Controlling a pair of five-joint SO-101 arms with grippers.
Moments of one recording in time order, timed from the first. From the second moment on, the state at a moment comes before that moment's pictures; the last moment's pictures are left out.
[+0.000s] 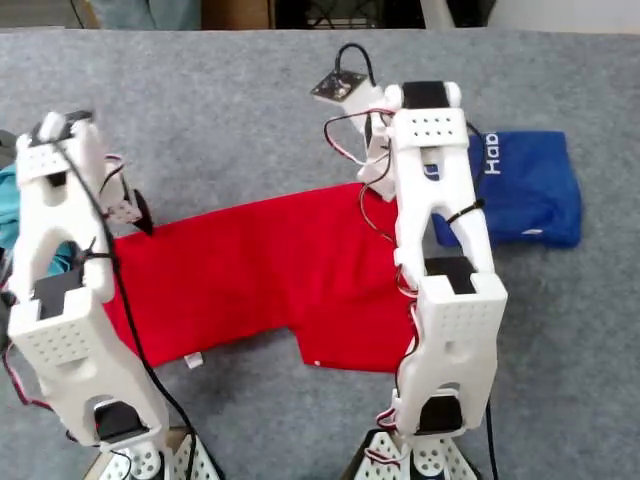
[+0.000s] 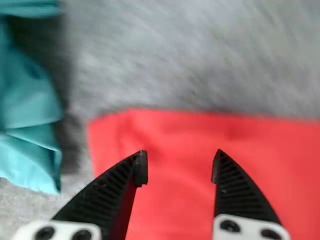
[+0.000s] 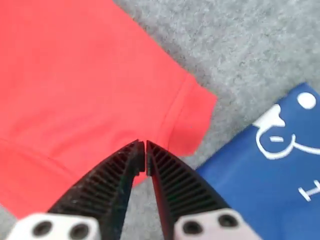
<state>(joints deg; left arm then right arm) -24.4 22.5 -7.4 82.2 5.3 -4.6 31.3 -28.1 90.1 44.0</state>
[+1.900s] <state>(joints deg) -34.0 27.5 -1.5 61.9 5.0 -12.2 -48.2 61.3 86.0 77.7</state>
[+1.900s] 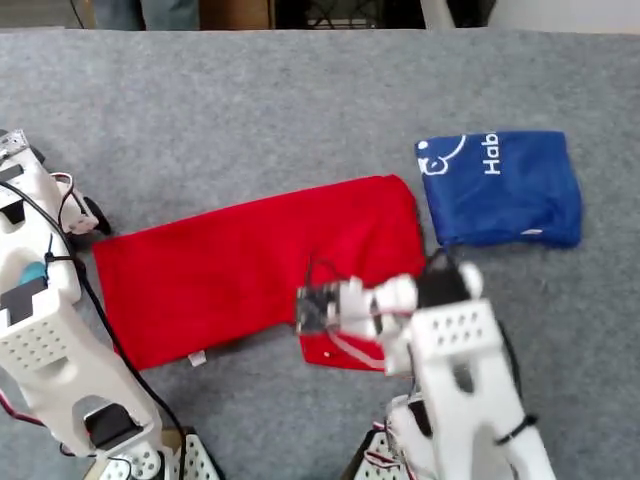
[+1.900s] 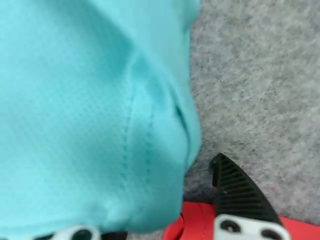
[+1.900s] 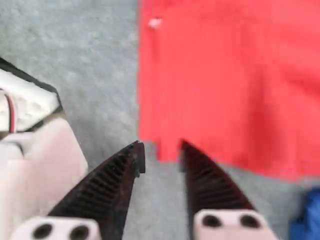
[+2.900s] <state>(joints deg) -34.0 27.5 -1.5 61.9 5.0 -15.6 -40.9 75.8 62.6 77.8</state>
